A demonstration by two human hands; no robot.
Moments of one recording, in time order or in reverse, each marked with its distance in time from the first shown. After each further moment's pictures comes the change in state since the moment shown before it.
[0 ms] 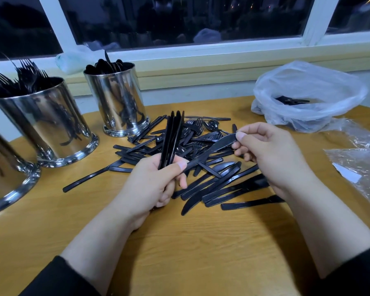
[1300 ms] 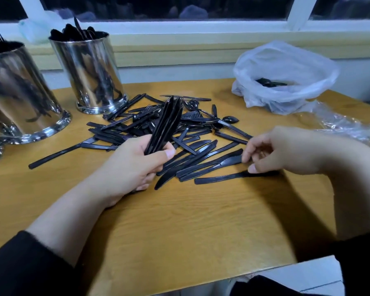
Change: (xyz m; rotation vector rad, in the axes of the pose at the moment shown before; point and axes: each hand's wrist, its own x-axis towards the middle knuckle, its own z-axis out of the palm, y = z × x) left_hand -0.005 -0.002 0.012 0.174 -0.108 -0.006; right_hand -0.015 -0.028 -0.085 -1.001 -0.599 0.152
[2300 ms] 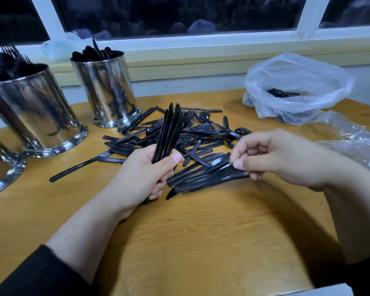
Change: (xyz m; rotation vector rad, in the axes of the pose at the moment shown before) left_hand 0.001 0.003 -0.005 -0.092 0.084 0.023; right_hand 0.006 -0.034 0.015 0.519 0.082 -0.273
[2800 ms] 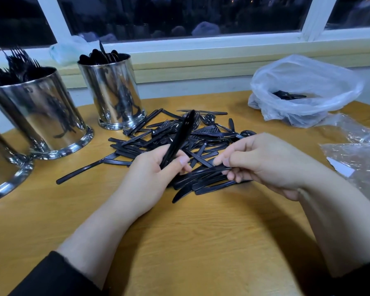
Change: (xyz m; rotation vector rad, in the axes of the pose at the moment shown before) left_hand -0.001 0.000 -0.002 0.358 0.106 0.174; right_hand 0.022 -0.007 0.035 0.343 0.093 0.159
